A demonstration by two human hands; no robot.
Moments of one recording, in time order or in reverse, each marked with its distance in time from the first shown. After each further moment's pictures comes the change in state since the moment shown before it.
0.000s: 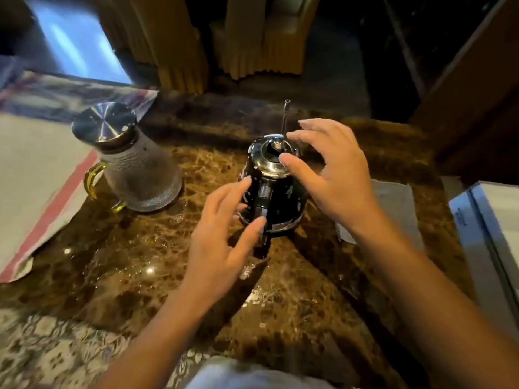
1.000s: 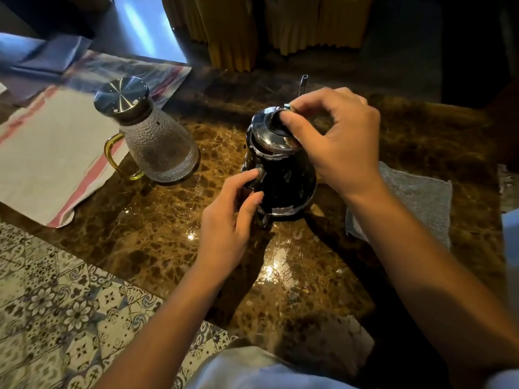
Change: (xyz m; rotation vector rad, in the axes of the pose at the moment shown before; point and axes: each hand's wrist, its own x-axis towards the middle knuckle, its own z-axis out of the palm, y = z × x) left_hand 0.001 0.025 0.045 0.137 0.162 -0.186; right_hand 0.020 0.020 -0.003 0.318 0.147 -0.031
